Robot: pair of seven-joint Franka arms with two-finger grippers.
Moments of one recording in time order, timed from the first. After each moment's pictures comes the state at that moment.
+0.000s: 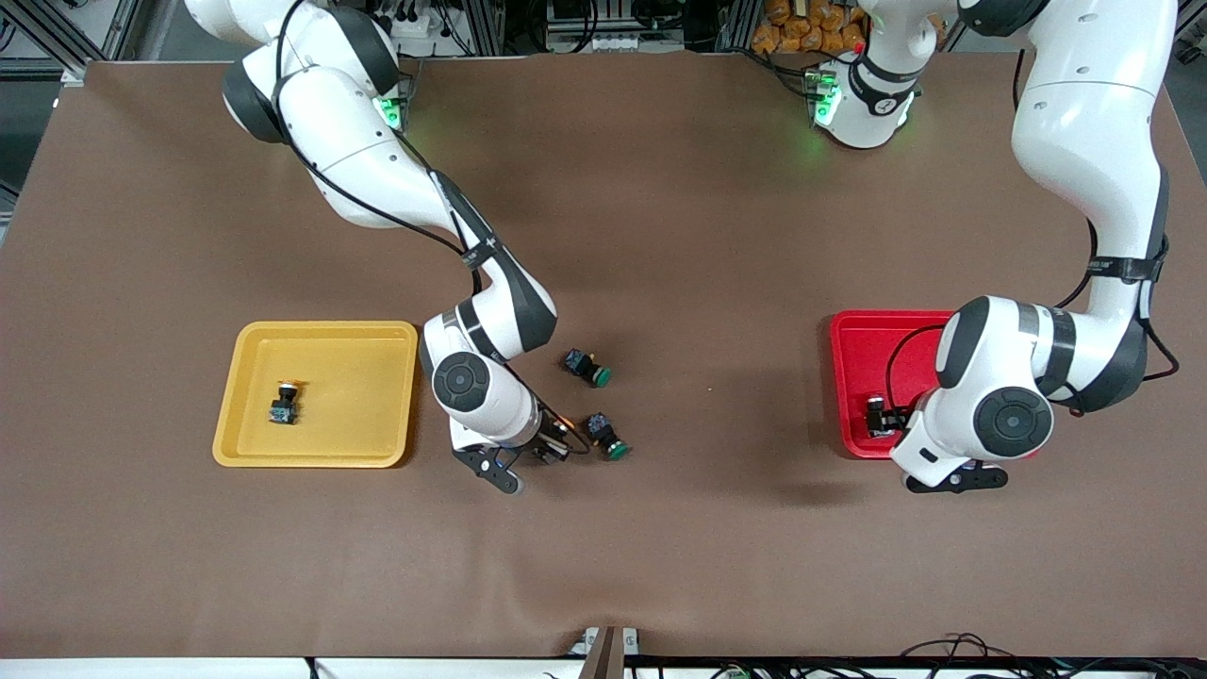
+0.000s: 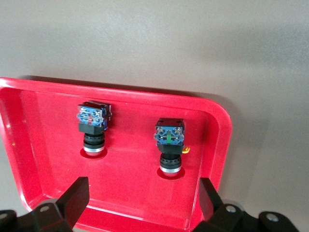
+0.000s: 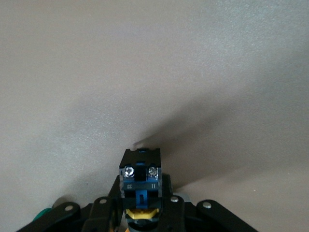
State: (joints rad) left arm 0.06 0.70 -0.29 -1.40 0.33 1.81 -0.38; right arm 0.50 1.03 0.03 -1.12 0.15 2.27 1.01
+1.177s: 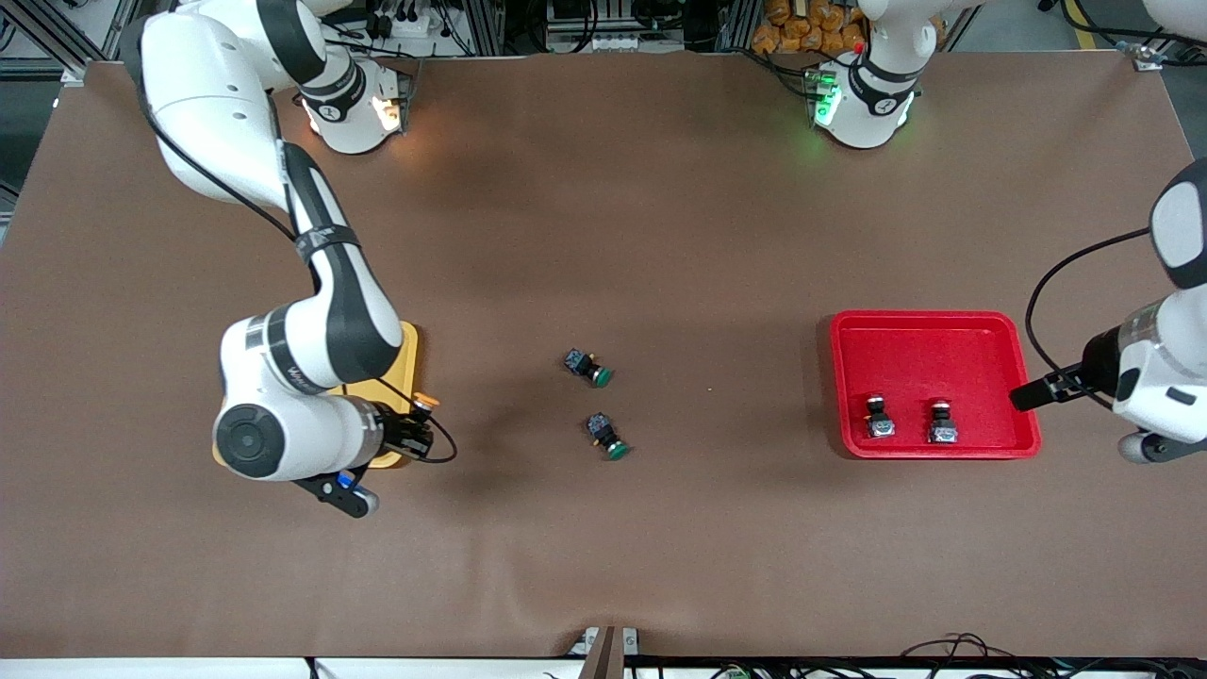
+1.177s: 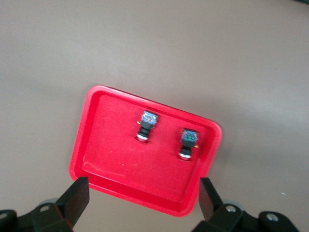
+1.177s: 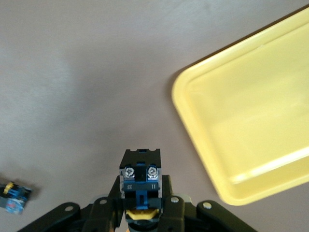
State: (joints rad) left arm 0.23 0.37 -0.30 -1.37 0.14 1.73 -0.37; right arm 0.24 0.84 0.01 -1.03 0.15 1.64 0.67
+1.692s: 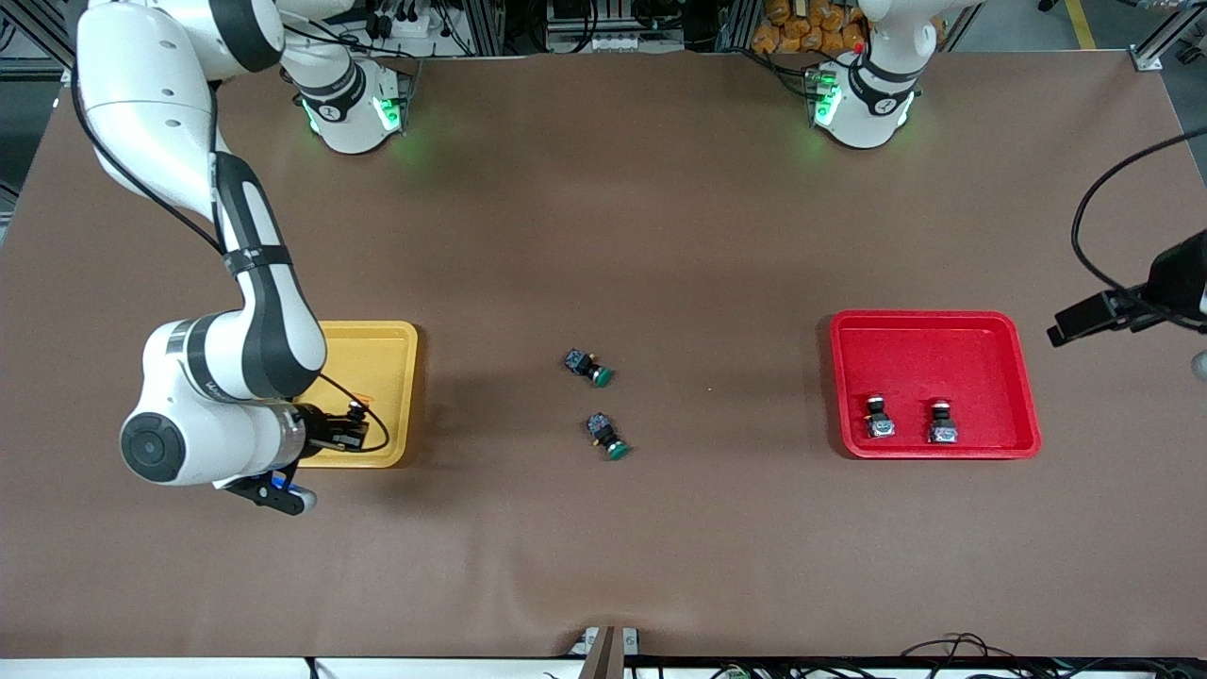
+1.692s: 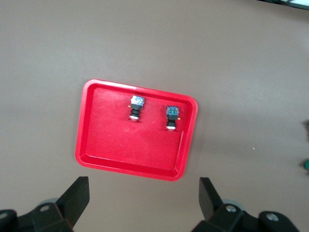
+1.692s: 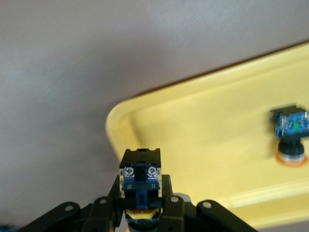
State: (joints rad) left arm 0.24 0.20 -0.28 -1.38 0.03 1.60 -0.19; right arm 0.11 0.72 0.01 -1.36 0.15 1.87 0.35
